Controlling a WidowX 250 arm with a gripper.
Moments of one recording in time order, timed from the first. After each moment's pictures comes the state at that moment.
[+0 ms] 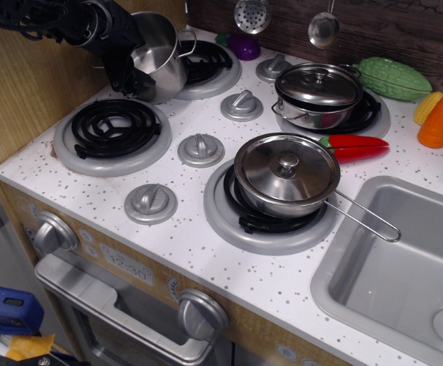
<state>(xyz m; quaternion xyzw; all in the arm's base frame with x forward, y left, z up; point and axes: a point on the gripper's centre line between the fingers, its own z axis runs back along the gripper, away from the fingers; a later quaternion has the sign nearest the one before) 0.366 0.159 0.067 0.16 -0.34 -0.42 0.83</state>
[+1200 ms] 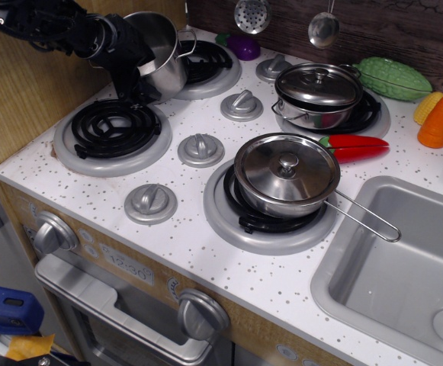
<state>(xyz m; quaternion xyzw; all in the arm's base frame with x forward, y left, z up) 0.380 0.166 0.040 0.12 -0.35 -0.42 0.83</state>
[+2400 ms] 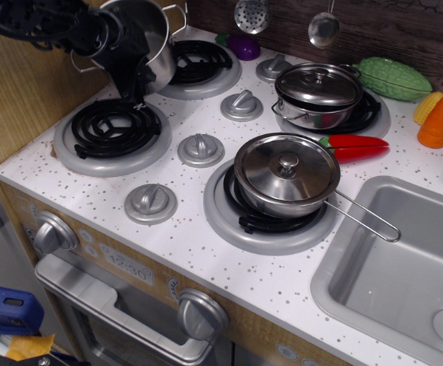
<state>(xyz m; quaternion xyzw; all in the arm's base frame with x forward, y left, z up) 0.350 0.142 0.068 0.17 -0.32 -0.38 0.85</state>
